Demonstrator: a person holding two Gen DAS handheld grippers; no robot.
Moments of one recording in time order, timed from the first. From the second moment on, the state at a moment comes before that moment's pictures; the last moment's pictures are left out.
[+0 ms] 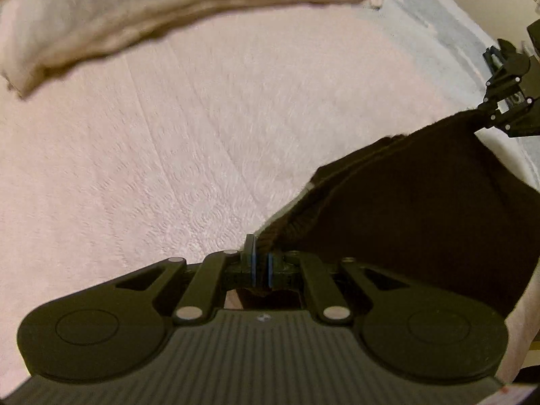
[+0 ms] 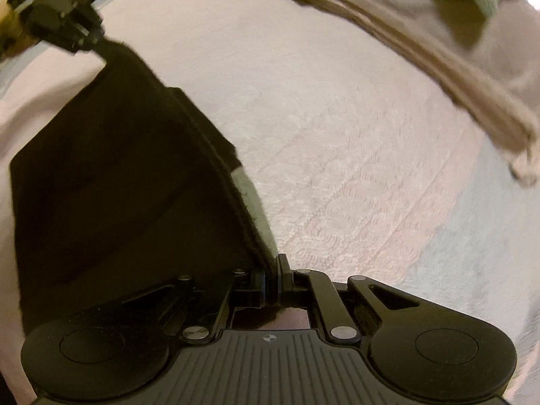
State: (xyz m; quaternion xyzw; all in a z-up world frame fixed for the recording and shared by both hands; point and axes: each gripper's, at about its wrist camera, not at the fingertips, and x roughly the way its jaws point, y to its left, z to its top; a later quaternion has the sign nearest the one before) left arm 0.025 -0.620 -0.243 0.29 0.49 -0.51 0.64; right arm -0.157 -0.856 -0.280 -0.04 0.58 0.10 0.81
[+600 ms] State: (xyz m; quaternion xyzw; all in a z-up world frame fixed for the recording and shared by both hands) left arm 0.073 -0.577 -0.238 0.19 0.49 -0.44 0.72; right arm -0.229 -0.887 -0.217 0.10 0.47 -0.11 0.87
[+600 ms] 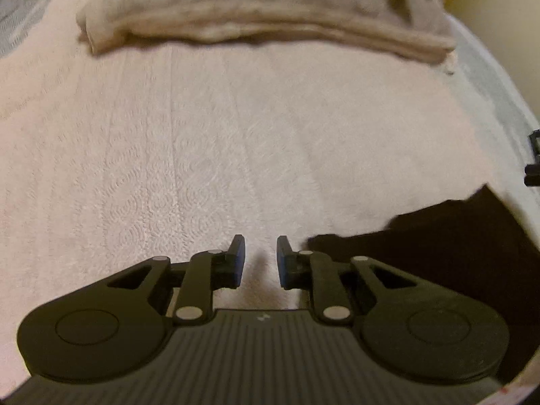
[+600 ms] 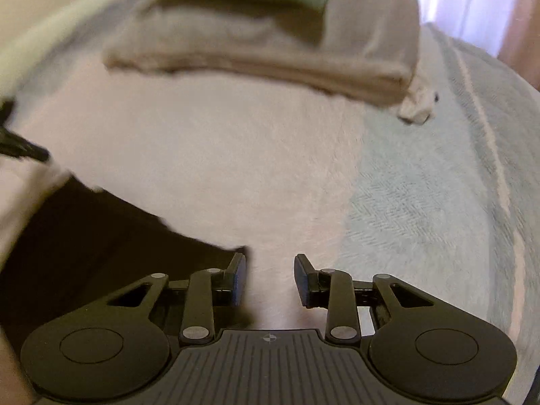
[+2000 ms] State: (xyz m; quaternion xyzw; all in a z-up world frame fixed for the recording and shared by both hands) left arm -0.179 -0.626 -0.228 0.28 0.48 -0.59 0.58; right arm -0.377 -0.799 -0.181 0.22 0.42 0.03 0.88
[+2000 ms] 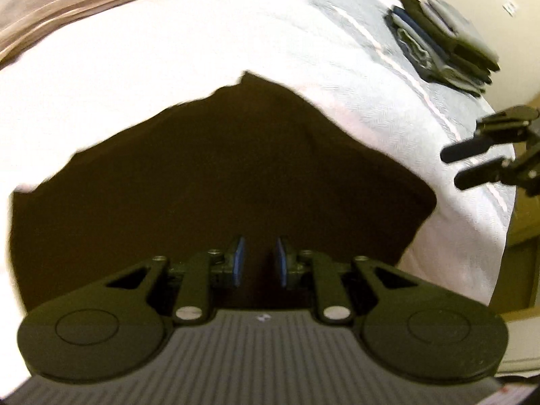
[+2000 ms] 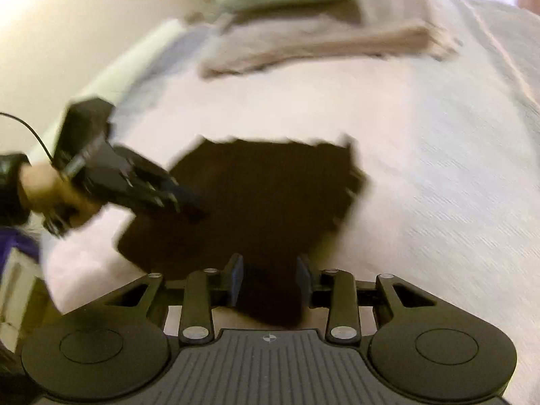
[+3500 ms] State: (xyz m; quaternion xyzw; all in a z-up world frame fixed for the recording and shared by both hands) left arm -0.005 -0.395 -0.232 0.38 0.45 -0.60 0.54; right arm -0.208 -0.431 -0.248 -0.11 0.54 -0.07 0.83
